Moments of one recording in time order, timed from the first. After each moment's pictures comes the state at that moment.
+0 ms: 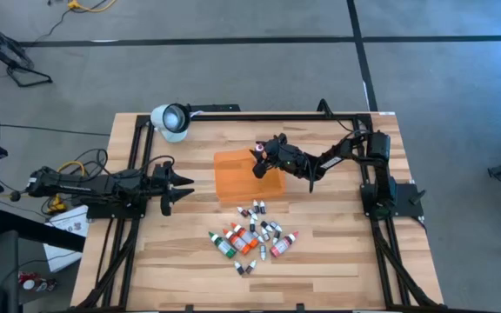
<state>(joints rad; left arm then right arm) -0.06 0.18 0.01 0.06 -0.17 -0.34 -0.26 2.02 0.77 1.00 0.34 0.02</state>
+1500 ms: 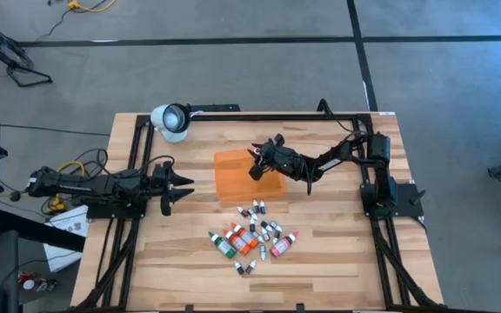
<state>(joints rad) -0.06 0.18 0.01 0.06 -0.17 -0.34 -0.22 2.02 0.82 0.94 0.41 -0.05</state>
